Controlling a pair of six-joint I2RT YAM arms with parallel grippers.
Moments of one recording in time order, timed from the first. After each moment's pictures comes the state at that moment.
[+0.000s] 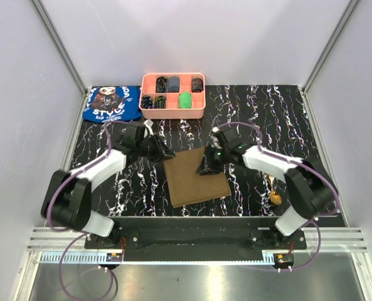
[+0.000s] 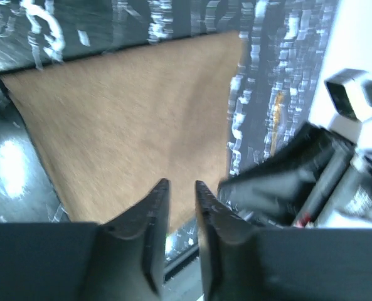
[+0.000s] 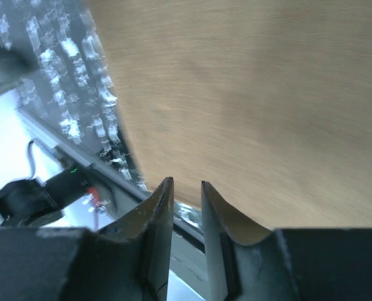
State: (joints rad) left arm -0.36 1.42 0.82 -0.15 0.46 -0.86; right arm 0.58 1.59 0.94 -0.29 -0.42 0.77
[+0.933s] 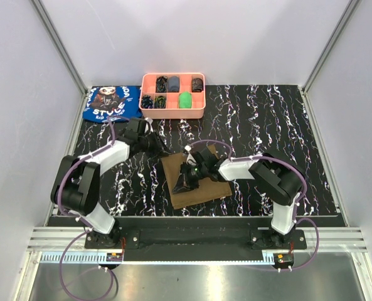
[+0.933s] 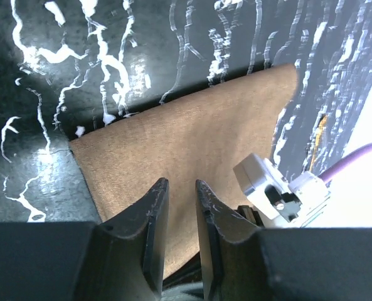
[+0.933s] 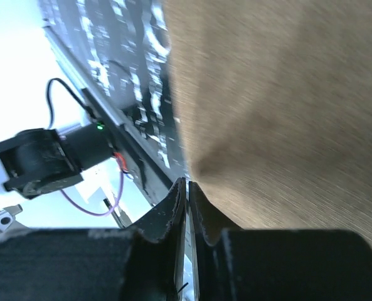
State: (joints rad) left arm -0.30 1.61 0.93 -0.20 0.42 -0.76; right arm 0.83 1.88 0.91 0.17 -0.61 0.98
